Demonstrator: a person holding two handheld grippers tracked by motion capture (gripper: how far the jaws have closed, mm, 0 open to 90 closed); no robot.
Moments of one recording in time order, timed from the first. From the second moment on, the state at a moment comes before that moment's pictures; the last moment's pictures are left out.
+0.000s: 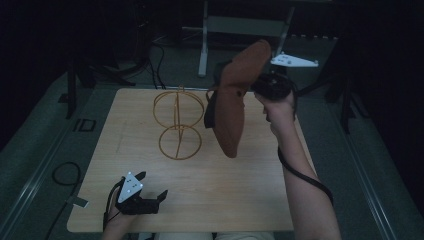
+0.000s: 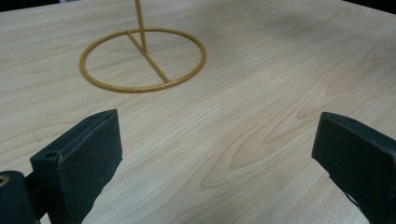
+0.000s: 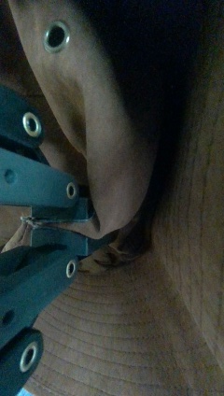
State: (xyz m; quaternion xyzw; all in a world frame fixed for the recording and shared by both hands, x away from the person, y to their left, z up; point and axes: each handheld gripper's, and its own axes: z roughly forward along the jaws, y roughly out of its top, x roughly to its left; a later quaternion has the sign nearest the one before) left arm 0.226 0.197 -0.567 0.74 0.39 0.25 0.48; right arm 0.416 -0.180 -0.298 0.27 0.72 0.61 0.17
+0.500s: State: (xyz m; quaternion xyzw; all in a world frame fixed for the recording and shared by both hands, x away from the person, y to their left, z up) left arm 0.227 0.206 -0.571 0.73 0.40 0.25 0.49; right arm 0.455 -0.052 -0.299 0.23 0.80 0.54 0.13
